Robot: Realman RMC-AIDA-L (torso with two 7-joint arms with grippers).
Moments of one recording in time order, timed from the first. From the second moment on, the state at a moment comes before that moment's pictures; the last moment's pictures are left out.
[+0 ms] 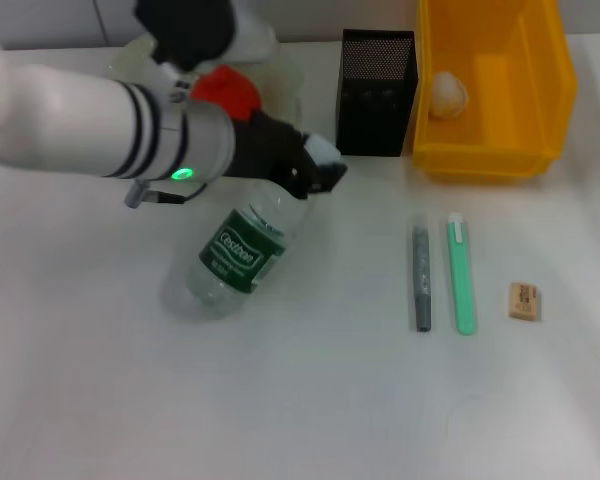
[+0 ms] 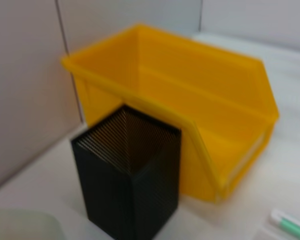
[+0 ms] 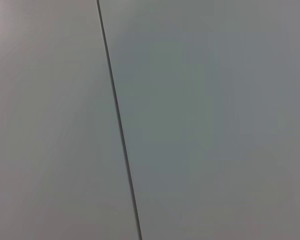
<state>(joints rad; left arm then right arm) -0.54 -2.07 1.67 1.20 2.19 0.87 -2.30 0.44 2.08 -0.61 -0.19 -0.88 -1.46 0.63</state>
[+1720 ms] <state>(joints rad) -0.21 -2.07 1.58 1.14 1.35 0.80 -1.35 0.43 2.08 -0.64 -0.18 -0.88 -1.47 0.64</state>
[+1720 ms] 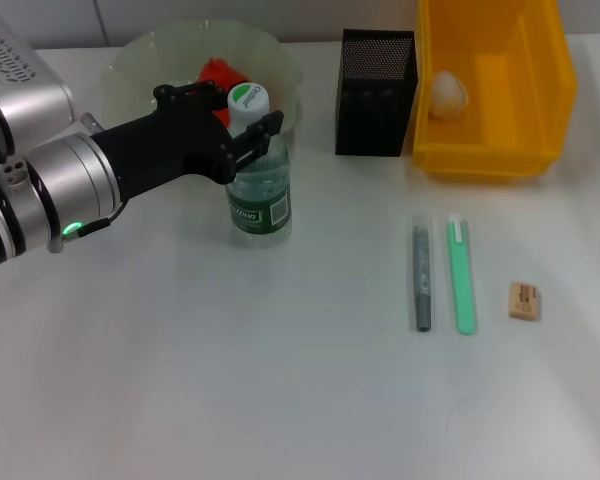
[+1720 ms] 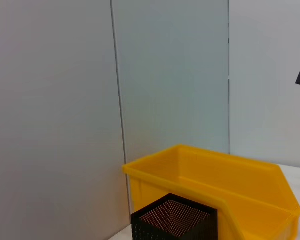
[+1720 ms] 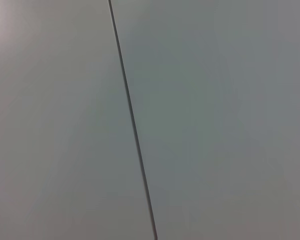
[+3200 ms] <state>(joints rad) -0.26 -2.07 1.36 1.06 1.16 1.11 -1.17 0.53 2.08 -0.97 -1.48 -2.36 -1.62 2.62</state>
